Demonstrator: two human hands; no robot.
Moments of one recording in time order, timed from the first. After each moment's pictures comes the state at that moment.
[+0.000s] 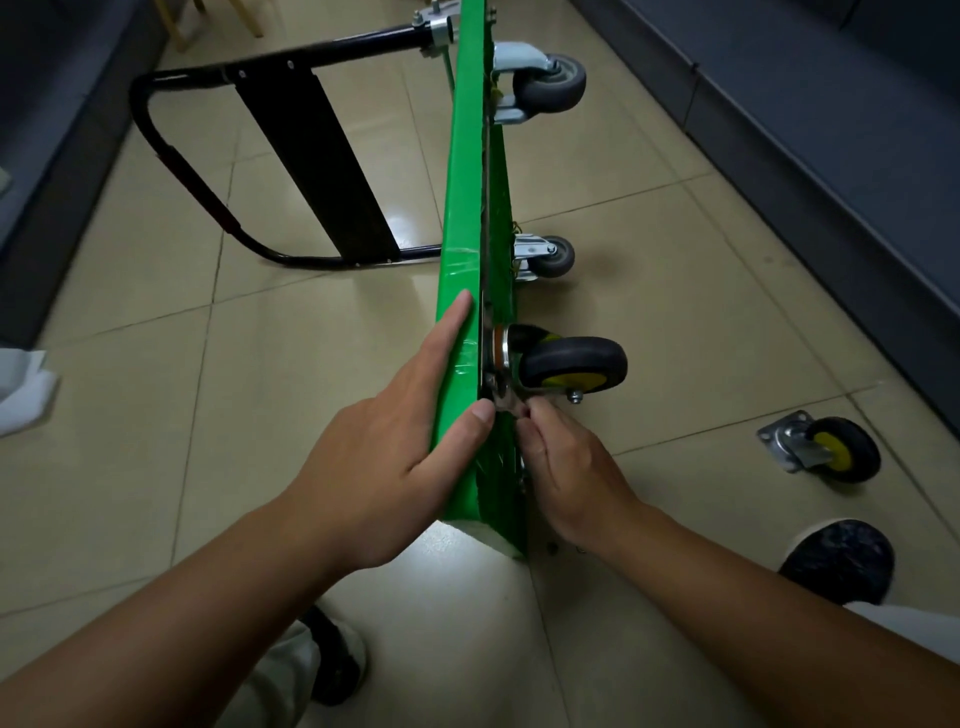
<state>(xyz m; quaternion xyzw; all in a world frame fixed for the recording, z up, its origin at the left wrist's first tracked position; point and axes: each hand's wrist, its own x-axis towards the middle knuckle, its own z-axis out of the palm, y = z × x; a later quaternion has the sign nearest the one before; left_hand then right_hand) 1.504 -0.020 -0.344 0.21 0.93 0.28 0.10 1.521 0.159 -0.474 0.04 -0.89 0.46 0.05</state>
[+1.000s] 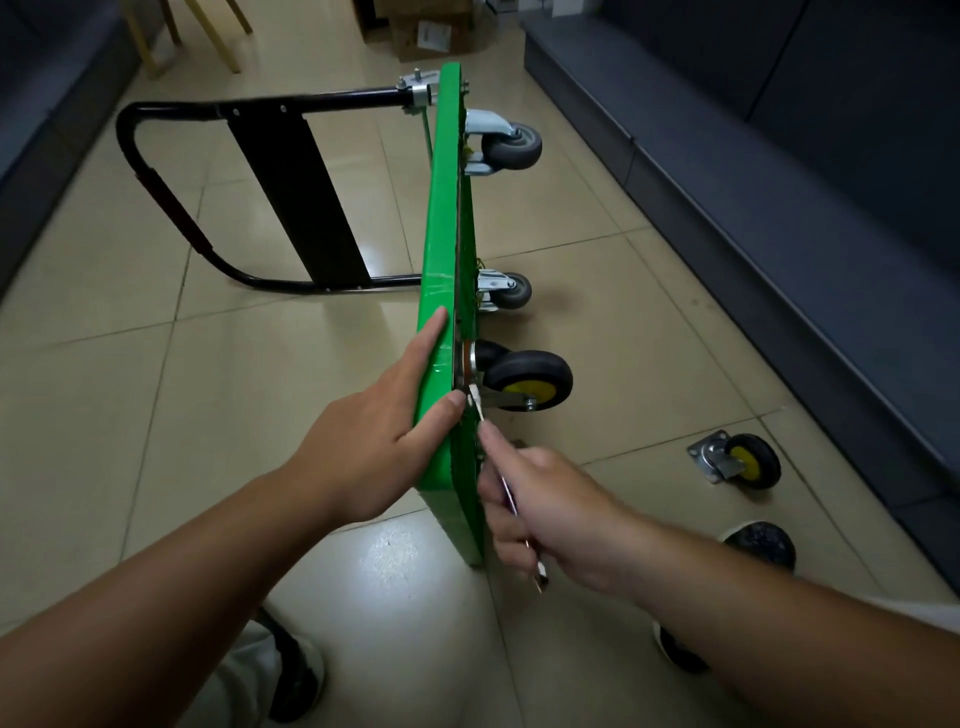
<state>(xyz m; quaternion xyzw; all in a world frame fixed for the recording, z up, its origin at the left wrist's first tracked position) 1.502 -0.020 -0.343 0.22 0.93 0.26 0.11 1.570 0.150 -0.374 -0.13 -0.64 0.70 -0.28</state>
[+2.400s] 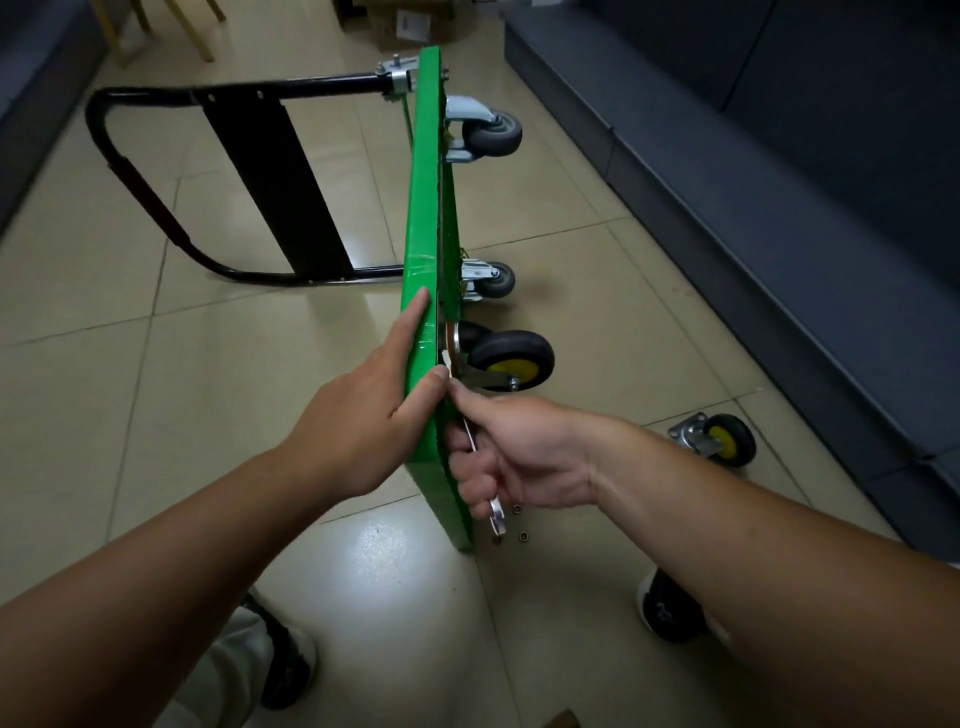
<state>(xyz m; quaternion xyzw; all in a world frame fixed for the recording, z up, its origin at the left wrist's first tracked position) 1.505 -0.018 -0.346 0.21 0.93 0.28 0.08 1.542 0.153 -0.364 -0.11 -0.55 0.73 -0.40</state>
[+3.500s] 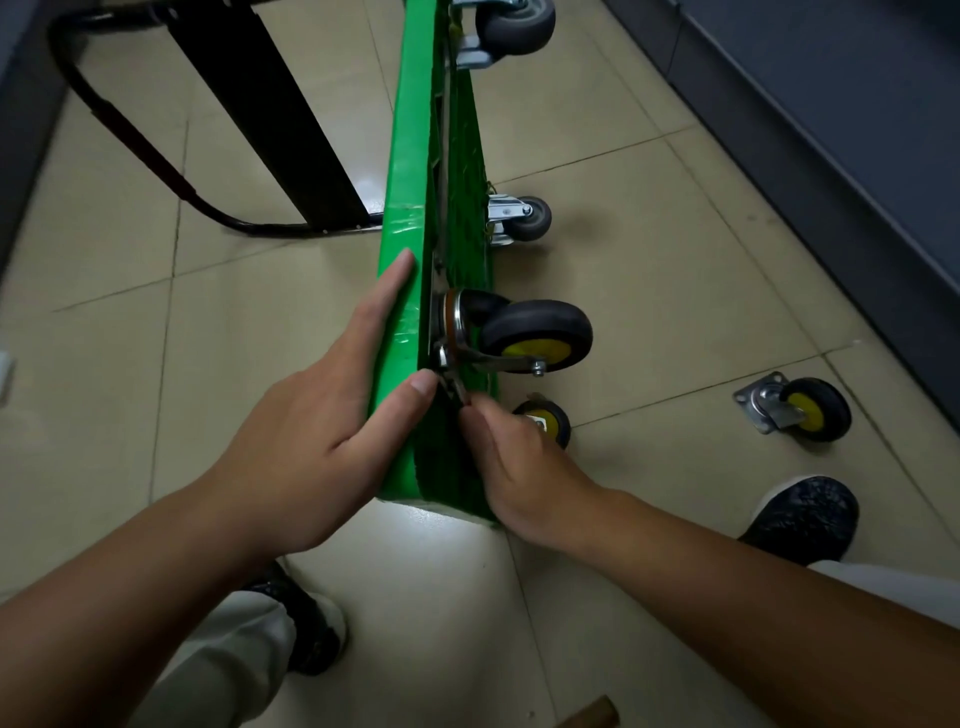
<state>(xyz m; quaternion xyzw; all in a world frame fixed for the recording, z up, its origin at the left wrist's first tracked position) 1.504 -0.020 -0.340 0.21 0.93 0.29 0.11 1.535 0.153 -0.464 0.07 -0.81 0.57 -0.09</state>
